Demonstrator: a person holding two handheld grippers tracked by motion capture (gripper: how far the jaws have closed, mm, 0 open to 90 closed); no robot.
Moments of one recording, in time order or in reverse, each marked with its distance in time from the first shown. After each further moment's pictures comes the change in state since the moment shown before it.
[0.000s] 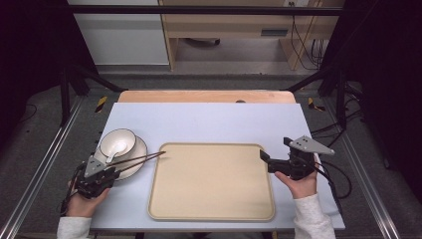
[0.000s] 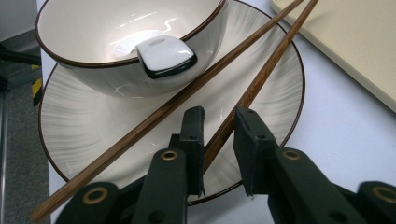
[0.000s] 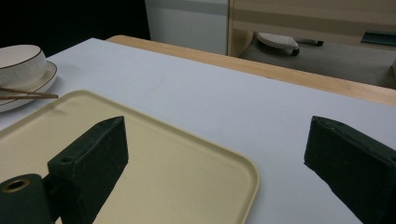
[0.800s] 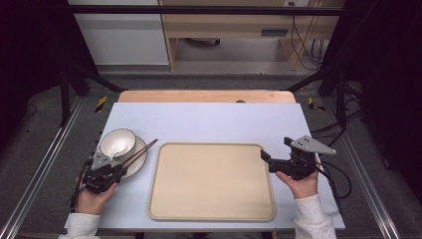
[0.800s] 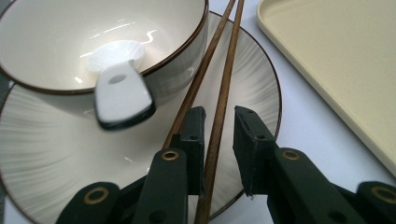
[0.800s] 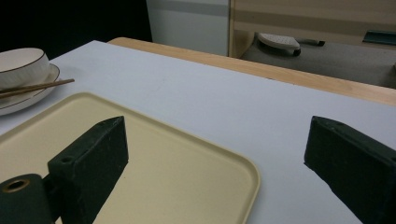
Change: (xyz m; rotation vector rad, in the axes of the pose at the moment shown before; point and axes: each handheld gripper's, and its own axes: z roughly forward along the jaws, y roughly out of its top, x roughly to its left) left arm -0.009 0.018 0.015 0.013 -0.034 -0.082; right arm -0.001 0.001 -0.002 -0.006 0.006 0.007
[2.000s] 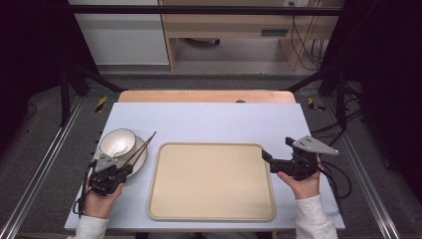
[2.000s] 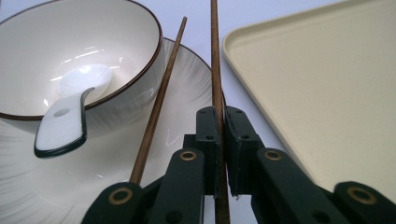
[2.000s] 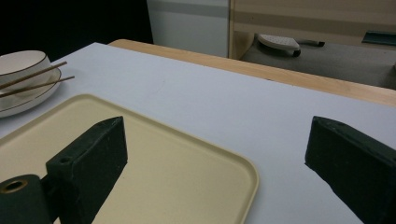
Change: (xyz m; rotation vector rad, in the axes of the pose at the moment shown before) left arm -0.032 0.011 -0.016 -0.088 -0.015 -0.061; right arm -0.001 0.001 -0.004 -0.005 0.000 0.003
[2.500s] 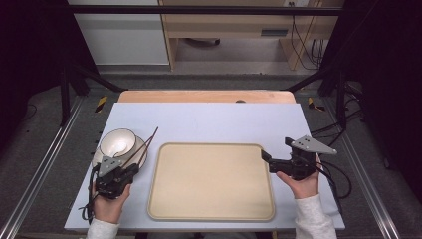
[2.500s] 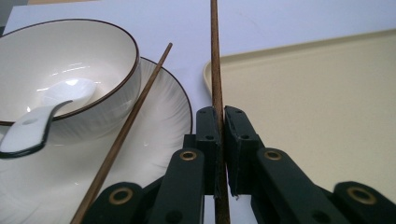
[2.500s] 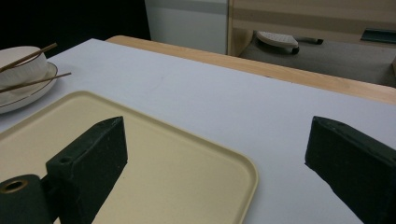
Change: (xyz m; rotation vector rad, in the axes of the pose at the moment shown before) left arm -0.030 0.004 -0.007 -0.078 0.030 -0.082; right arm 0.001 -0.001 0.003 0.014 -0.007 -0.001
